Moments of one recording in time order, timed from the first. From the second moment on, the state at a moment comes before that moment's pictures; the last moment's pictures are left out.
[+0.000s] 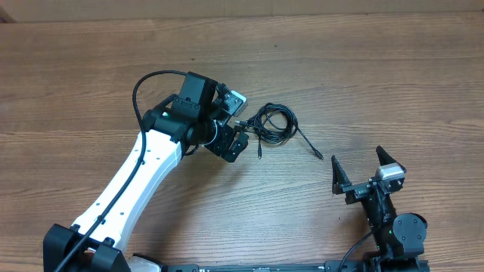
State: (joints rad) left arm -0.39 1.53 1.21 -0.81 0.28 0.19; right arm 0.07 0.01 0.02 -0.02 -0.15 0.01
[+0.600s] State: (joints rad) left arm -0.39 1.53 1.21 -0.82 0.26 0.19; right arm 0.07 0.01 0.02 -0.02 -0.15 0.01
